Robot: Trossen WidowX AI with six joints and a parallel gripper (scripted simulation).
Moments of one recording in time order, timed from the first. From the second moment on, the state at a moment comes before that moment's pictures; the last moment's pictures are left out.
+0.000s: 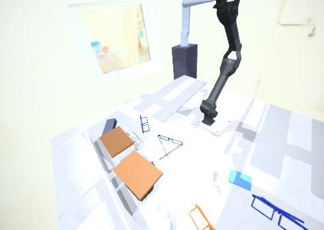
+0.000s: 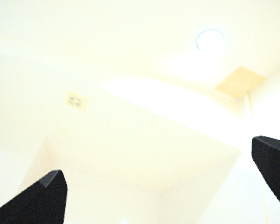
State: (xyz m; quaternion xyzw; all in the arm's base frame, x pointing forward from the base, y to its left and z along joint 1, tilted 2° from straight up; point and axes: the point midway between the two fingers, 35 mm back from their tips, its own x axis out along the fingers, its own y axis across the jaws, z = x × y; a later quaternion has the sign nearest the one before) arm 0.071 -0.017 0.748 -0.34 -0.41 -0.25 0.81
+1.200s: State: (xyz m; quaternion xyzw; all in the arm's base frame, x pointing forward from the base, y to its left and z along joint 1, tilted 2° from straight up) arm 0.339 -0.059 0.508 0.02 0.01 -0.09 1.00
